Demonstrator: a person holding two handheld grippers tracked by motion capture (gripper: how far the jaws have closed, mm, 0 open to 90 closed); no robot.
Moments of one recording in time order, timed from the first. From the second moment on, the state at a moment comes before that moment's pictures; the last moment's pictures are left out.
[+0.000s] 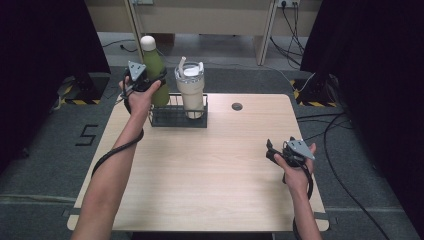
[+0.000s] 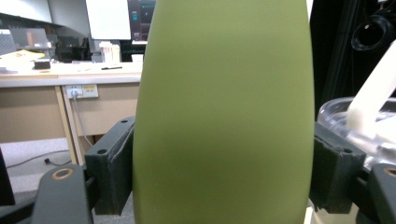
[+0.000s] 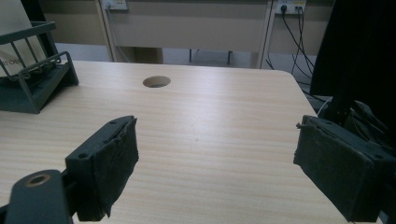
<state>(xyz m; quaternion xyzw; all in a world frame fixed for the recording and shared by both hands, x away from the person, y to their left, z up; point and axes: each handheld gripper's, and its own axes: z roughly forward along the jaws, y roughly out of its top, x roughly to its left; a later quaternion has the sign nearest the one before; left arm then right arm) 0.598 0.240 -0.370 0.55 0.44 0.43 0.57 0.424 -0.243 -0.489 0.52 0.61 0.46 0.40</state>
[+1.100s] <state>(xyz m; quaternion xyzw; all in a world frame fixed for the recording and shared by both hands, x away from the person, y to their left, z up) 0.609 0.233 -0.405 0.58 0.46 0.41 0.54 0.424 -0.242 -0.491 0.52 0.61 0.45 0.39</state>
